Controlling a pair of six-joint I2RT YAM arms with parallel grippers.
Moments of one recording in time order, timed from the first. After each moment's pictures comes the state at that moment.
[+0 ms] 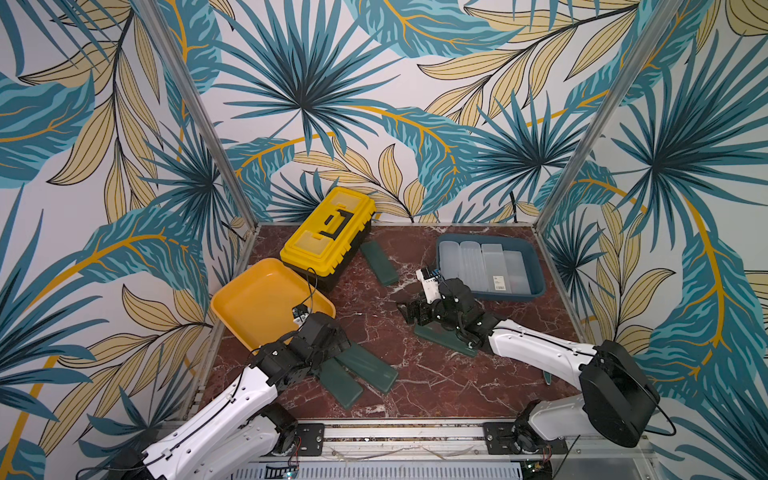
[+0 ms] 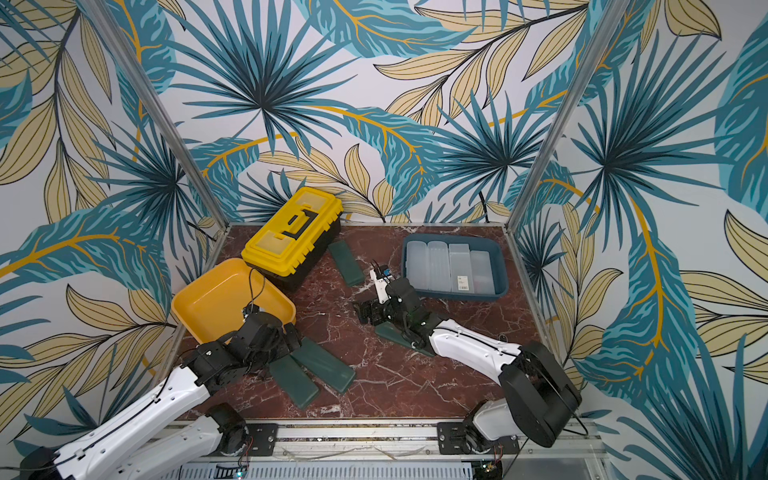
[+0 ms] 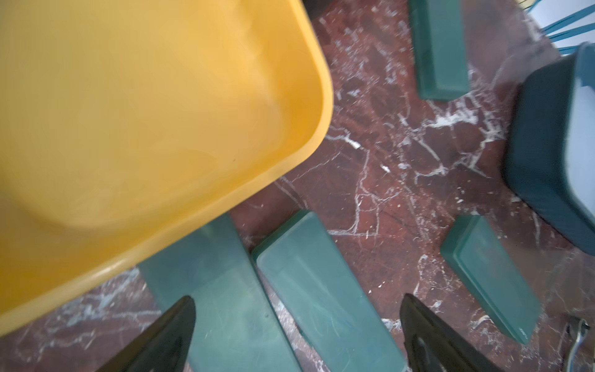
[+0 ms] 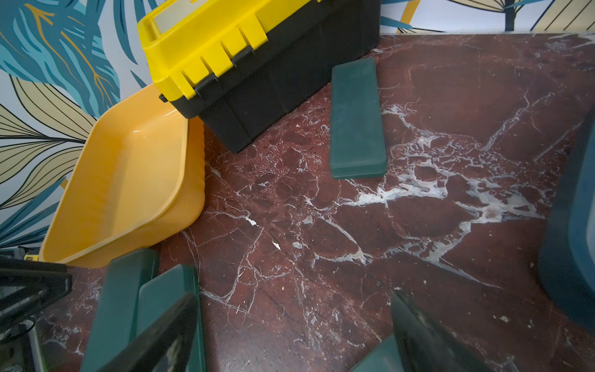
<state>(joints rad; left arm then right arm) -0.65 0.85 0.65 -0.81 -0.24 -1.11 0.67 1.42 0.78 0.14 -0.05 0.32</state>
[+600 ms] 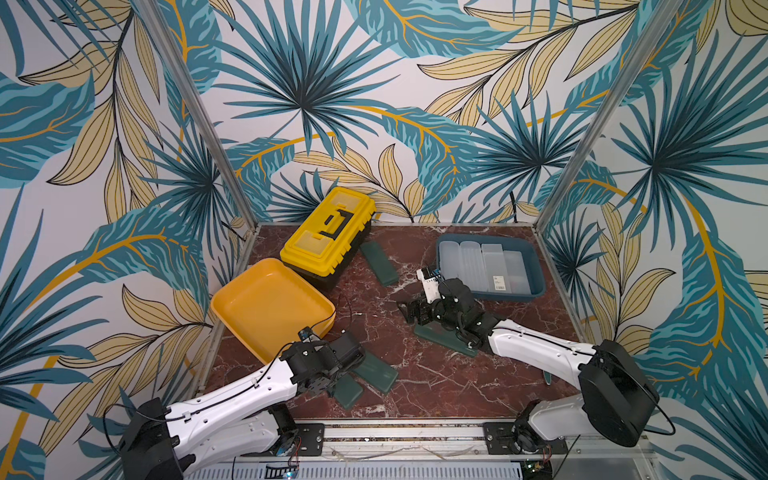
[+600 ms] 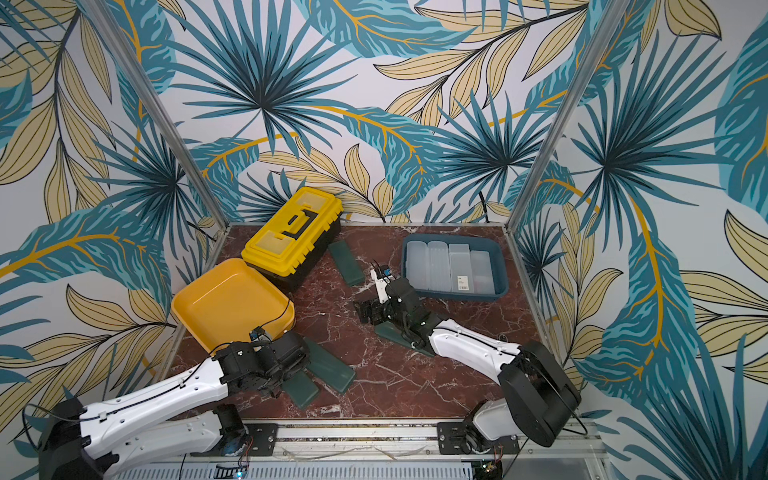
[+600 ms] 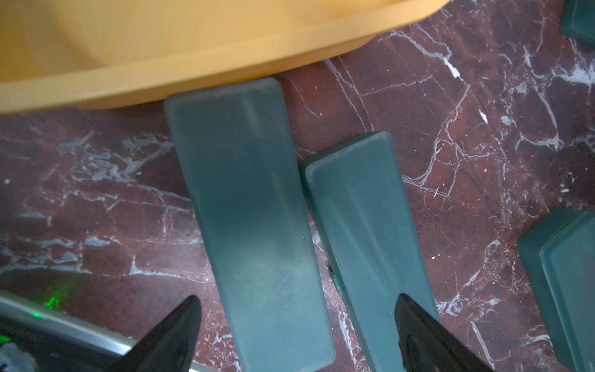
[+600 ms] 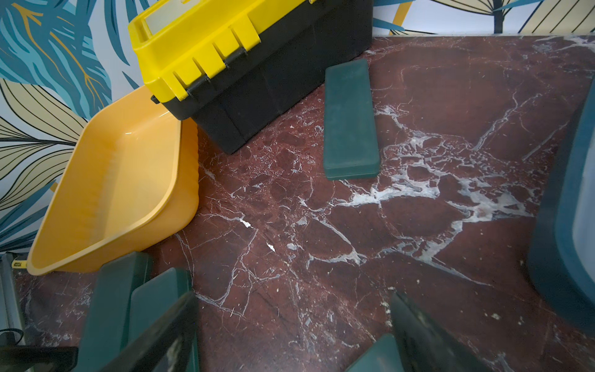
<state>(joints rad) -0.93 1.00 0.68 -0.99 -0.30 -1.59 0.67 1.42 0.78 0.14 -0.03 0.32</state>
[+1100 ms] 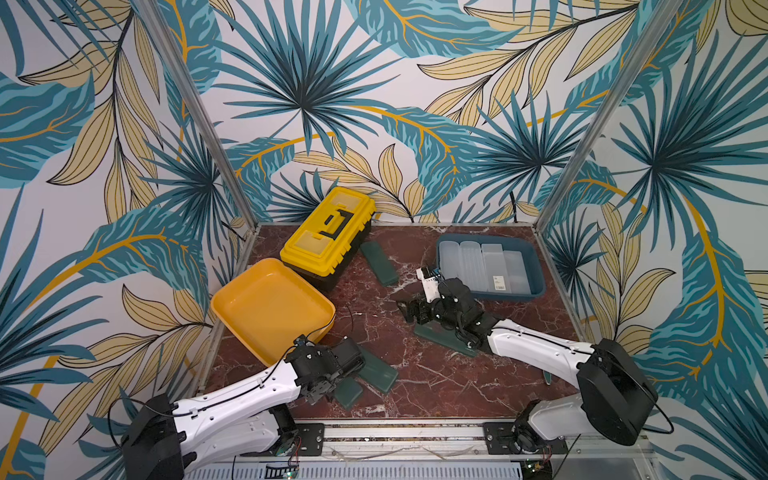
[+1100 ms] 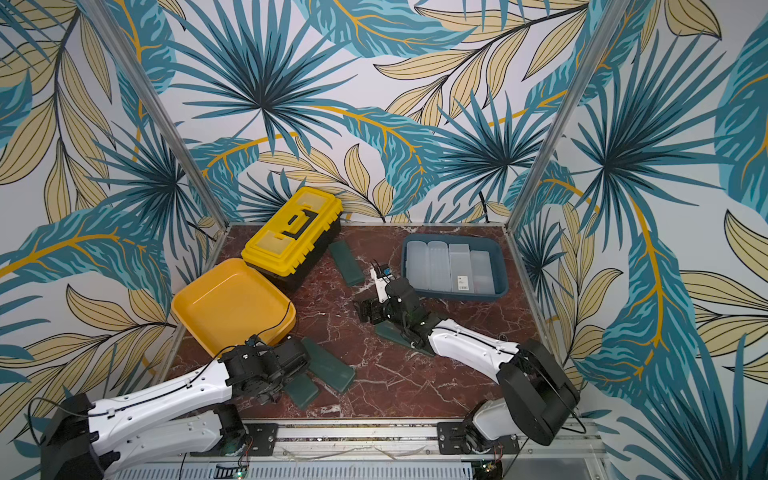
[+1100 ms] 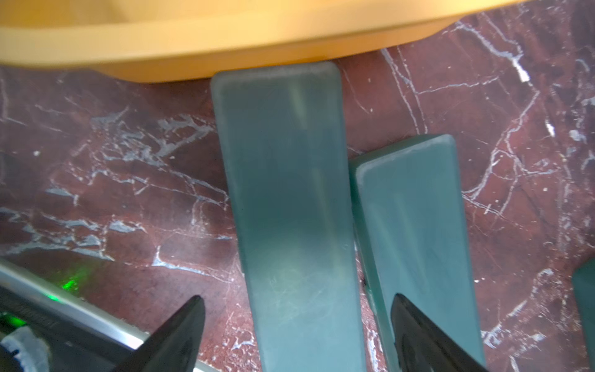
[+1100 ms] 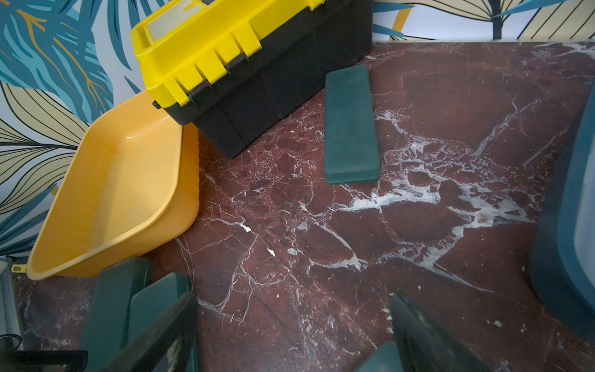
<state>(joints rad) -0.94 1.02 0.62 -1.01 -0.30 -1.67 0.67 1.43 0.78 0.16 -0.03 0.32</state>
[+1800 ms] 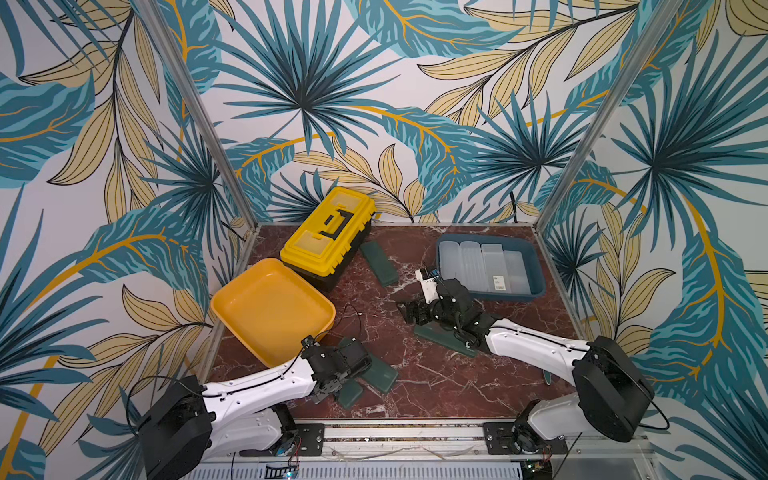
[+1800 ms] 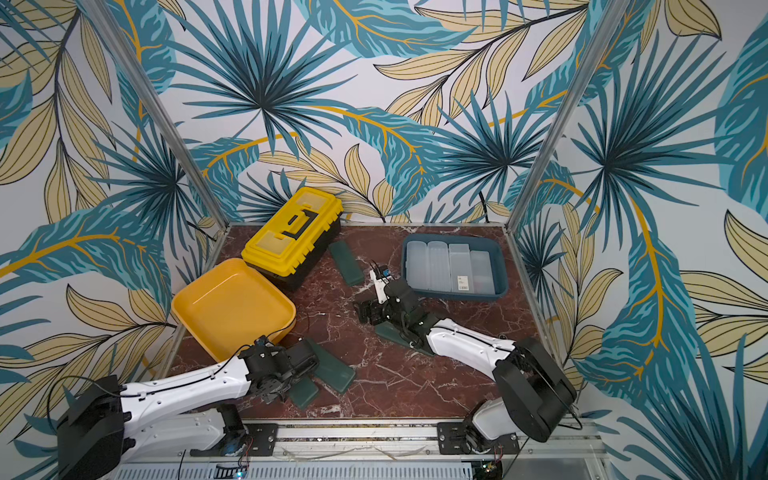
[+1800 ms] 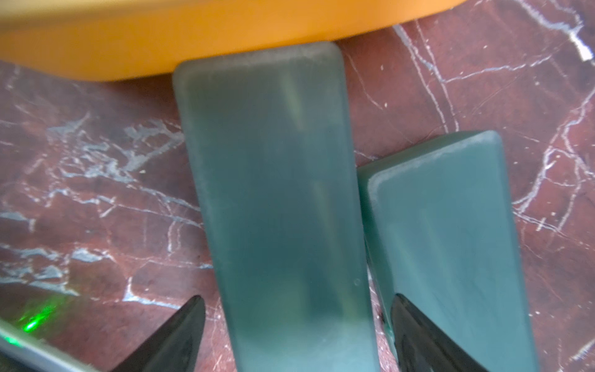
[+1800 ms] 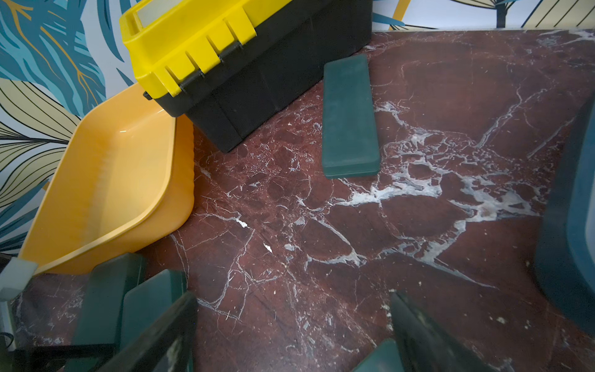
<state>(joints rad) -0.94 1.15 0.57 -0.87 -0.33 -1.64 0.67 1.46 0.78 0.16 -0.03 0.32</state>
